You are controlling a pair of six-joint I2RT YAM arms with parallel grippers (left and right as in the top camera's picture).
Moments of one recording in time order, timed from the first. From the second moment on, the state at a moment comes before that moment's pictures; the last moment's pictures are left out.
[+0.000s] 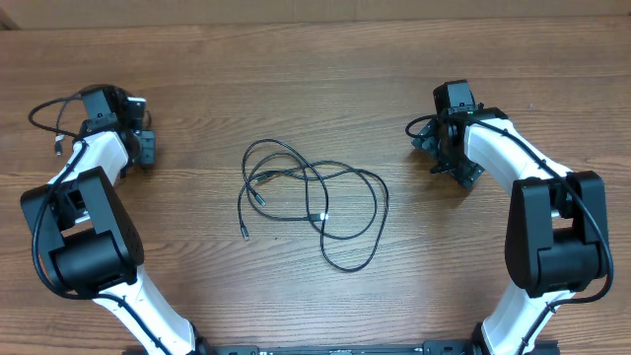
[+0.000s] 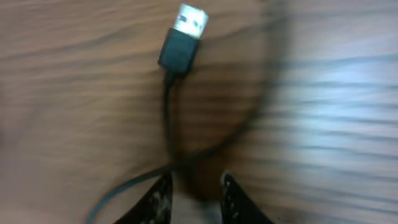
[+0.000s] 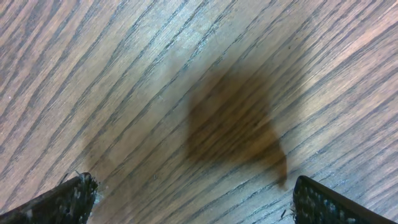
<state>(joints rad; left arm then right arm) 0.34 2.06 1.31 -0.33 -0.20 0.37 0.12 1.95 1.27 -0.68 0.17 0.88</state>
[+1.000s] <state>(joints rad) 0.34 1.57 1.43 -0.43 0.09 0.06 0.12 1.95 1.27 -0.68 0.17 0.88</state>
